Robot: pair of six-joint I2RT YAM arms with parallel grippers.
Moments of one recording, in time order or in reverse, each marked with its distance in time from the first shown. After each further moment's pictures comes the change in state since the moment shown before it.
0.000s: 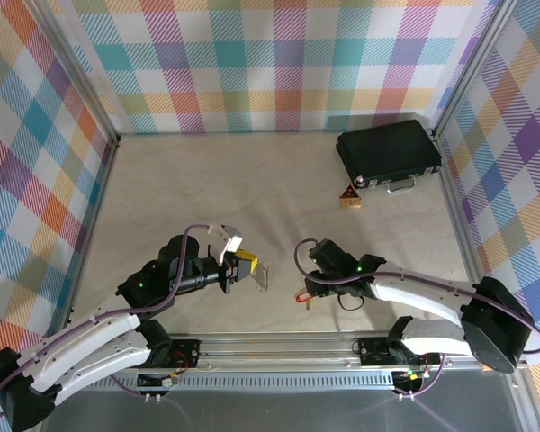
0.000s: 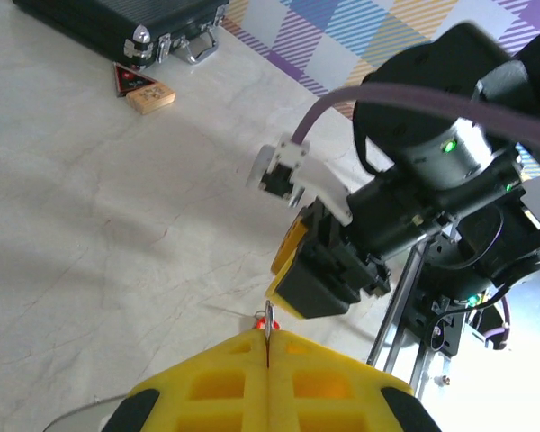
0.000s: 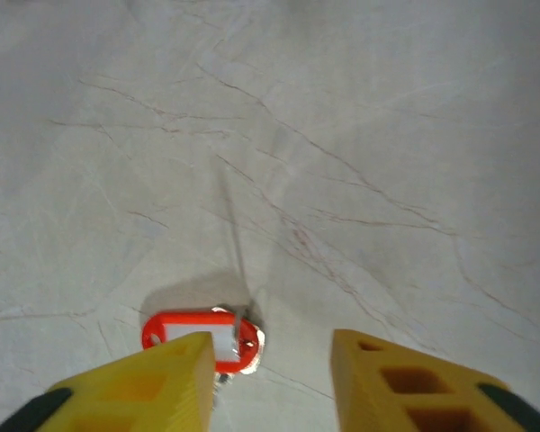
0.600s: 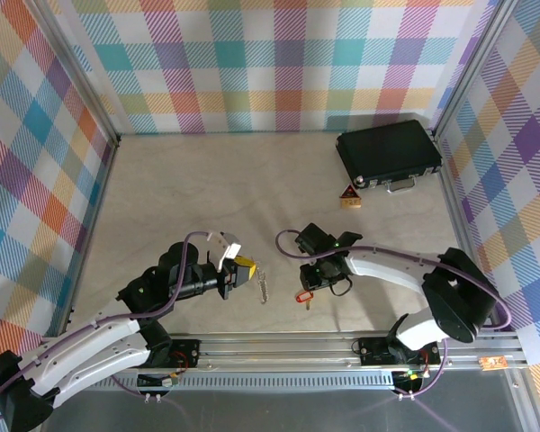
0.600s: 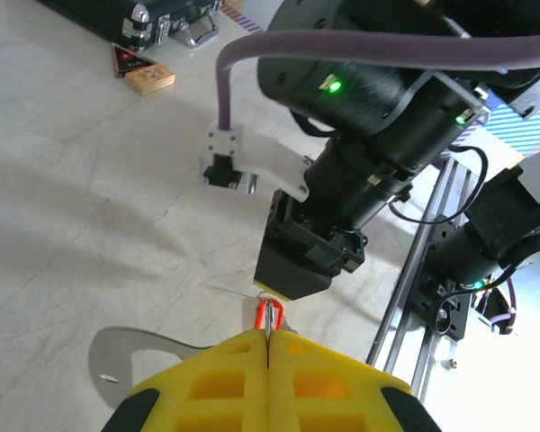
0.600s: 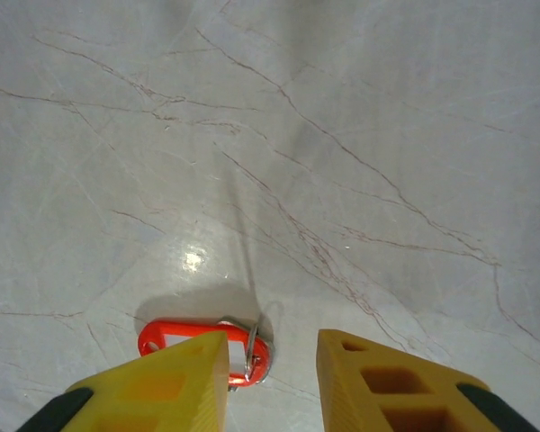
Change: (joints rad) left arm -0.006 -0.045 -0.074 0.034 0.001 -0.001; right arm -0.040 0.286 0.235 -0.180 -0.106 -0.116
